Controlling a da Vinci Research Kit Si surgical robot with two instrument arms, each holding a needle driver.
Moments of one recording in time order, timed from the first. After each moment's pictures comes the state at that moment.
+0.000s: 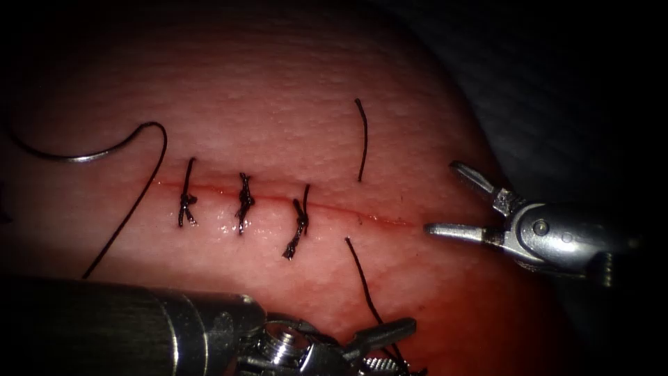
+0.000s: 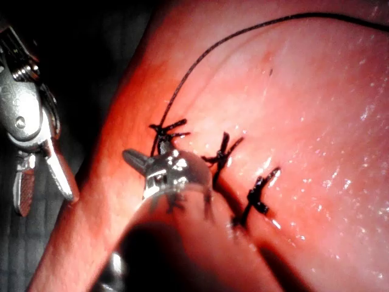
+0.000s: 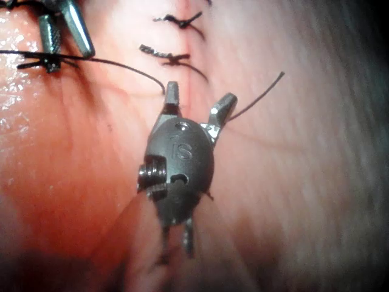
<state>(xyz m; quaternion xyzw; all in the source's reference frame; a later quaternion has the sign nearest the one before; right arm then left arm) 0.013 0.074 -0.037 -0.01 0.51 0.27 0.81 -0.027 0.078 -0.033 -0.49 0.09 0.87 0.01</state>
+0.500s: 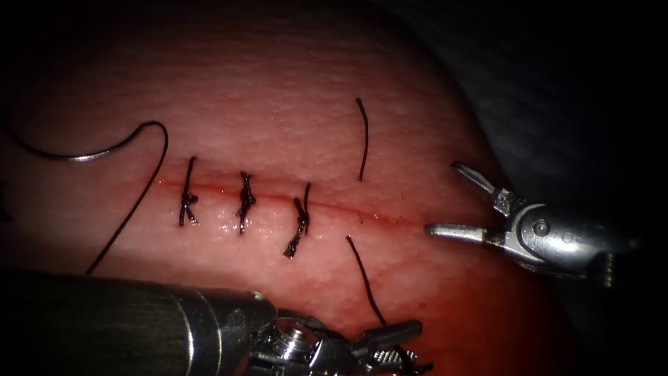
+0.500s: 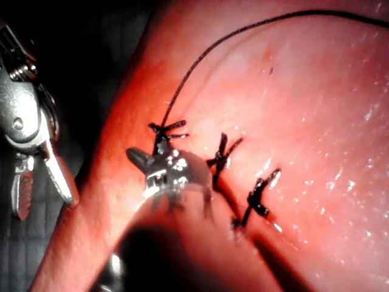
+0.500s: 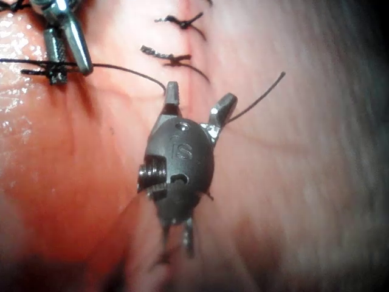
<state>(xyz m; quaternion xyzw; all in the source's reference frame) 0.013 0.074 -0.037 -0.01 0.51 0.27 0.81 -0.029 0.078 -0.031 -0.49 0.09 0.87 0.01</state>
